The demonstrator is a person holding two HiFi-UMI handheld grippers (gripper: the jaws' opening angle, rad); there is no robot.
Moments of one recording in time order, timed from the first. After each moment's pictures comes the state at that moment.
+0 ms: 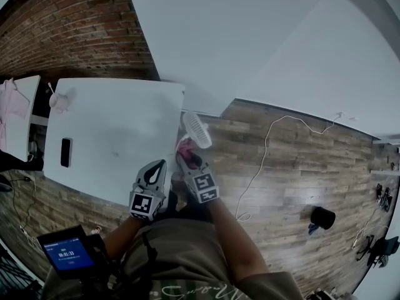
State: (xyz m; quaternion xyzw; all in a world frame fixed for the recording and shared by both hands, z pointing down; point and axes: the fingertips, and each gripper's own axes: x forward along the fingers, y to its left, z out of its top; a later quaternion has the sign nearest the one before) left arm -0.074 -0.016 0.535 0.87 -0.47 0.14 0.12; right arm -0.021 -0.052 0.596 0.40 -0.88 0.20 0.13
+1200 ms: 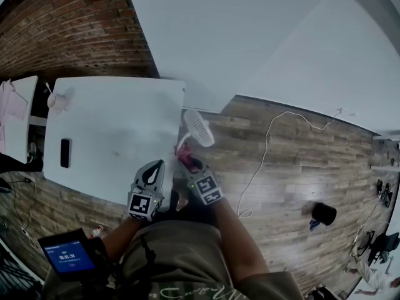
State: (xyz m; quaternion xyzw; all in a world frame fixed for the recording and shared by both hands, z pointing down) left arm -0.082 -0.007 0.544 0.87 -0.46 0.14 0.12; right arm -0.025 -0.019 0.623 0.35 -0.91 0.18 0.16
